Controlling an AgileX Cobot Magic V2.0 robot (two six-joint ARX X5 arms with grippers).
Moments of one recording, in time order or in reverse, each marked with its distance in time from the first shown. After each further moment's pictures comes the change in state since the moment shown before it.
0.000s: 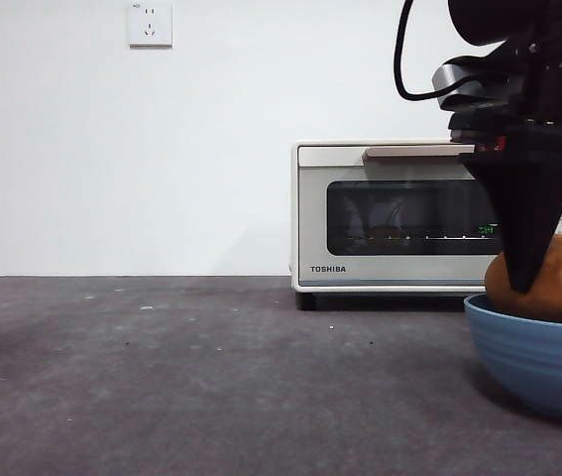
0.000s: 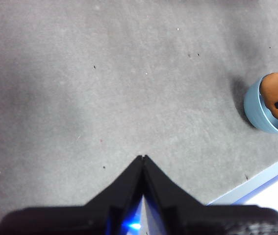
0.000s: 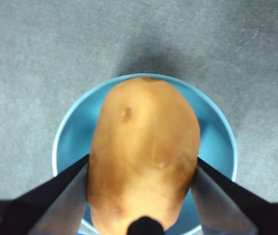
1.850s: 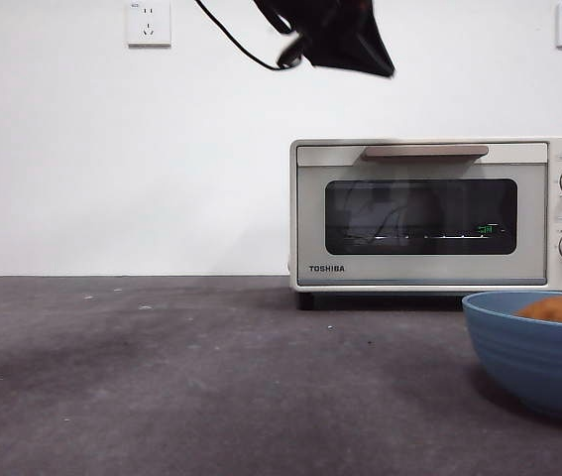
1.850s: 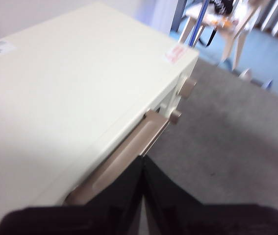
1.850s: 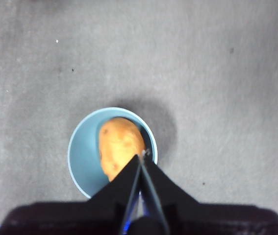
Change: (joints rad) left arm -0.584 1.228 1.238 0.427 -0.165 0.098; right arm -0.487 -0.499 0.019 -0.135 -0.247 0.001
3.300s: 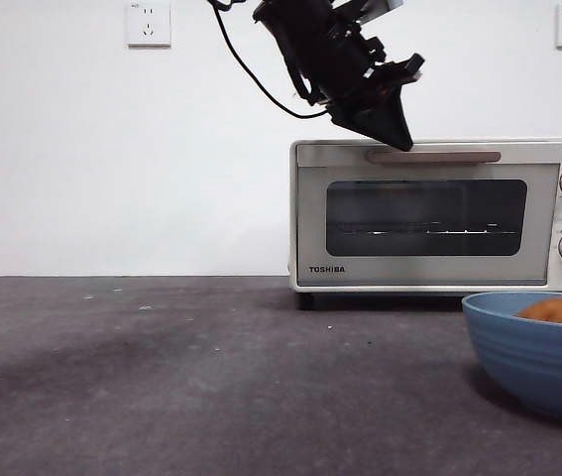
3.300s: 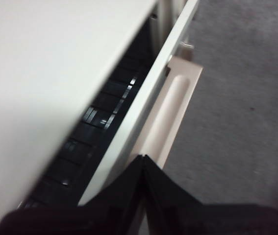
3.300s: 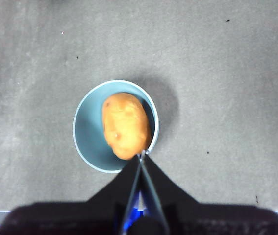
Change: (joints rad) left arm -0.052 0.122 0.025 -0.081 -0.103 0.334; right arm -0.042 -0.234 -0.104 -0.082 -0.040 0.036
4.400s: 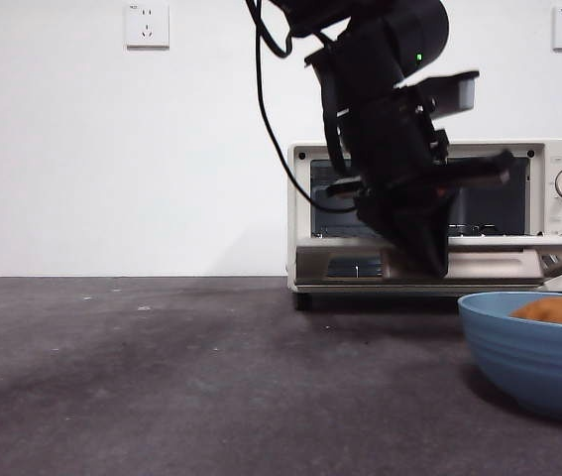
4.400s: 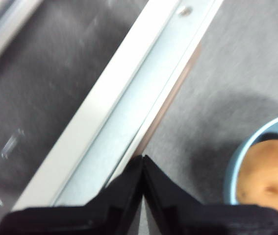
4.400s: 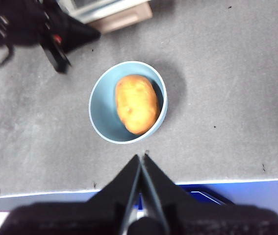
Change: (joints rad) left arm -0.167 -0.034 -0.315 -0.032 -0.235 -0.268; right arm 0.000 -0.204 0.000 -0.126 -0.026 0.048
